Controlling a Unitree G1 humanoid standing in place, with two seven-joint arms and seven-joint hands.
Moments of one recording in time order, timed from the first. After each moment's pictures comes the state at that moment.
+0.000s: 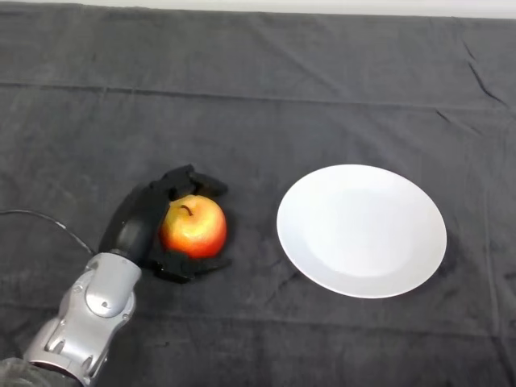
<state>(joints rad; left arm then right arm) -0.45 0.33 -0.31 0.65 0.17 -0.32 0.14 -0.56 -0.43 -1.05 1.21 1.00 -0.06 0.42</state>
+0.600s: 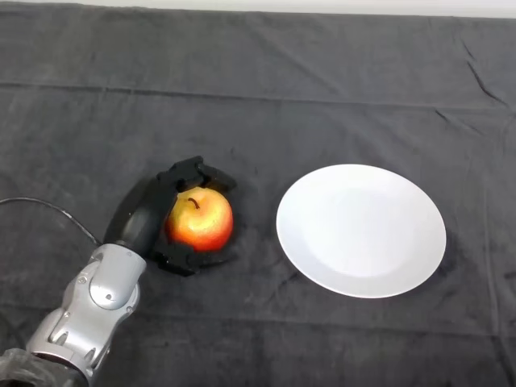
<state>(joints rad) -0.48 0.33 -0.31 0.65 0.18 -0.33 0.14 -0.56 -0.43 -1.05 1.21 1.00 -0.06 0.42</state>
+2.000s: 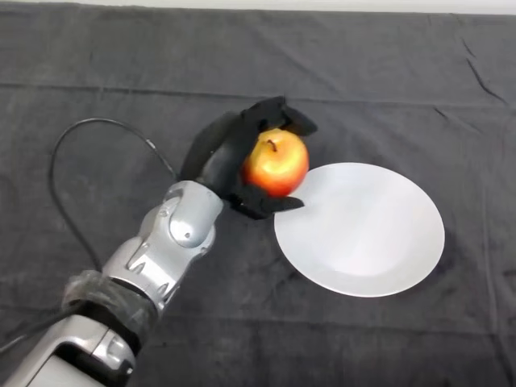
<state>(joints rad) -0.74 0.17 -0.49 0.81 0.24 -0.34 0.21 -0.56 -0.43 -1.05 1.21 1.00 -0.06 0.42</state>
